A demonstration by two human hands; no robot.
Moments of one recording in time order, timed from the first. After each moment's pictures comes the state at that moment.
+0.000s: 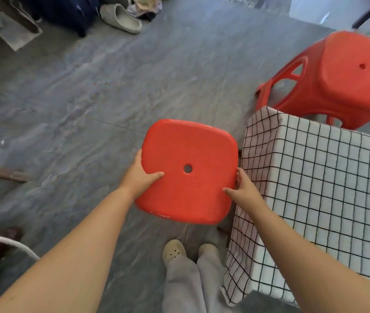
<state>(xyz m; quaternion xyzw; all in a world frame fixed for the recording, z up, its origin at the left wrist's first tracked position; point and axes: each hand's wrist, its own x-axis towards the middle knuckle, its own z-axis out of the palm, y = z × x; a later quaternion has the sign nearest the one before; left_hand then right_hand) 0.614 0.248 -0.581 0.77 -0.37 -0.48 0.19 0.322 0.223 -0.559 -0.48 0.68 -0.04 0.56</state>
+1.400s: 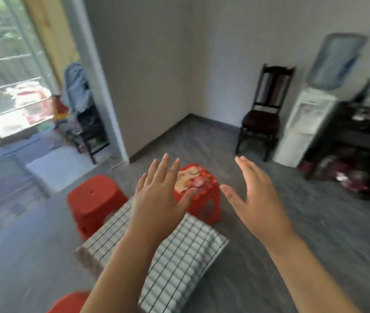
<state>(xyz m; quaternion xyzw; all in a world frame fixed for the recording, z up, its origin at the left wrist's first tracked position) 0.193 0.452 -0.018 0.17 -0.95 -0.15 0.20 0.086 0.627 -0.022 -0.33 0.88 -0.33 -0.09</state>
